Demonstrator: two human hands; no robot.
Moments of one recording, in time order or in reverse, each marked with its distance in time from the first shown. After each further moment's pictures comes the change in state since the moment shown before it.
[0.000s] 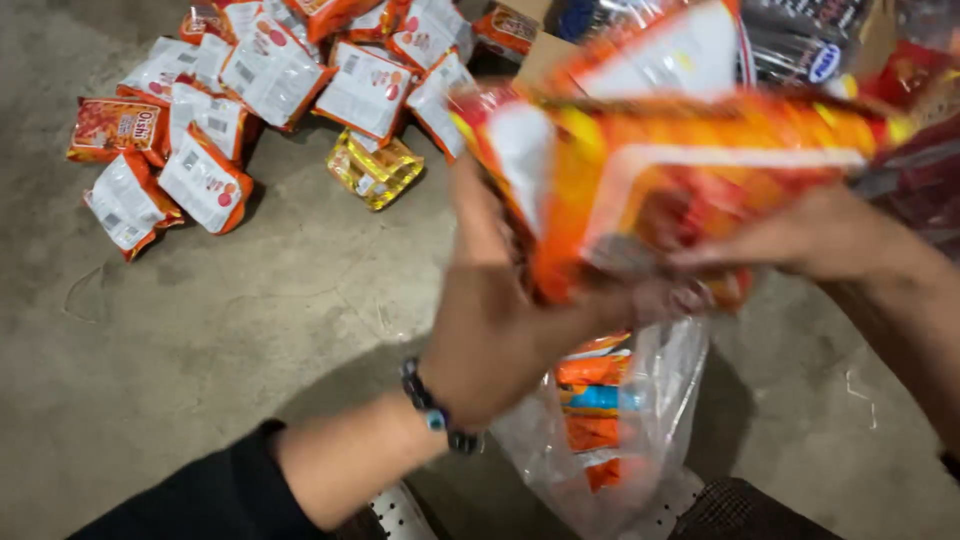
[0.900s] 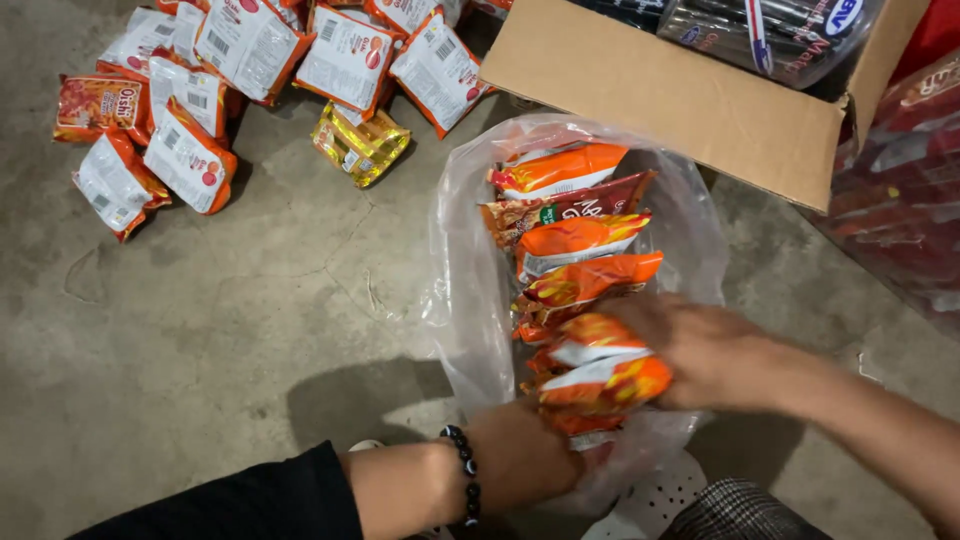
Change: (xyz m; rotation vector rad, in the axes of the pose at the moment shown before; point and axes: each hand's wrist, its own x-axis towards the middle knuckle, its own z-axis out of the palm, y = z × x) left_hand -0.135 -0.092 0.021 0.885 -1.355 0.171; right_hand -0.063 0.074 0.062 -0.744 -0.660 0.272
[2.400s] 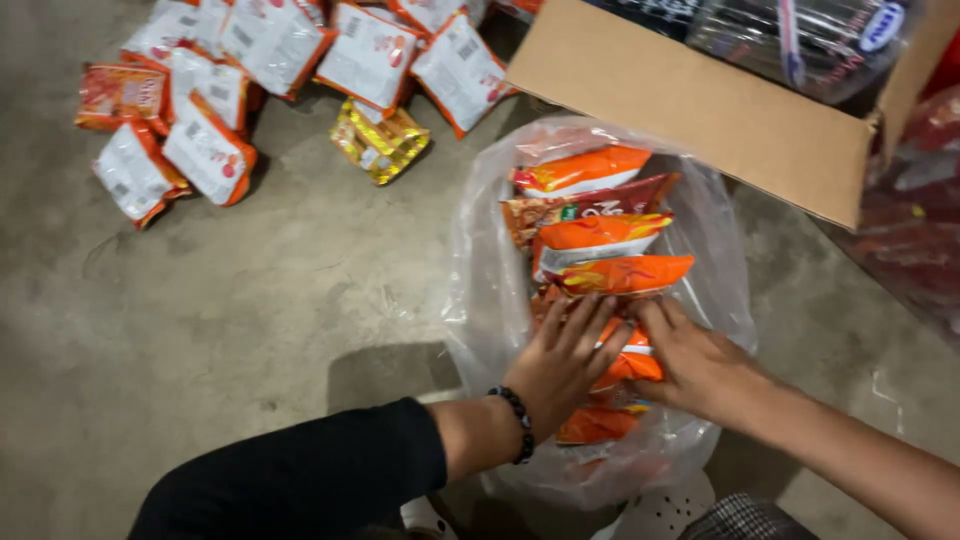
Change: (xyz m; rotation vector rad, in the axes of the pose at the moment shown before) left_hand 0.050 -0.045 0.029 0.545 0.326 -0.464; right_hand 0.021 0.005 0.042 0.152 0.248 0.127
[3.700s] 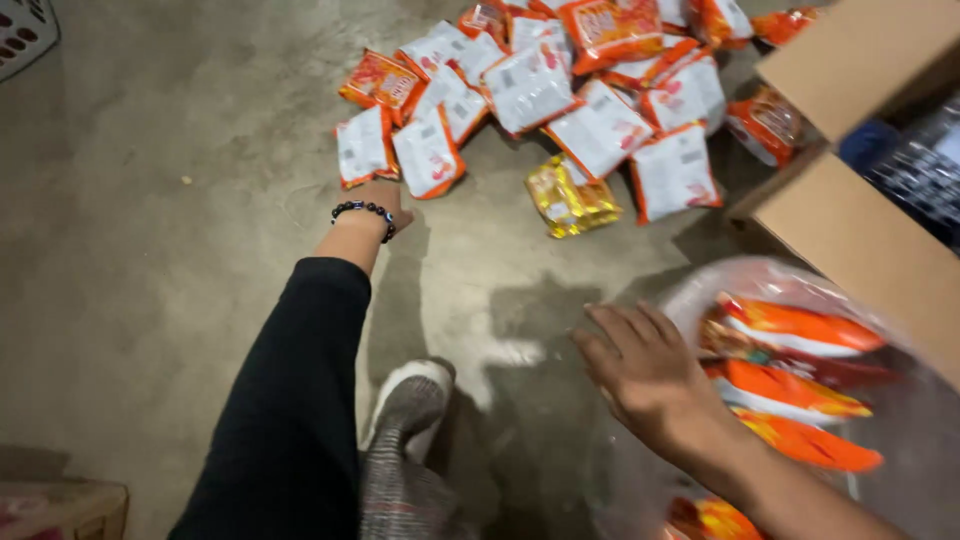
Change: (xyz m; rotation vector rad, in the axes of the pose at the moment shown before) left_hand -0.216 -0.433 0.024 -0.231 -0.599 -1.293; right_hand 0.136 -0.192 -0.020 -0.328 0.536 -0.872
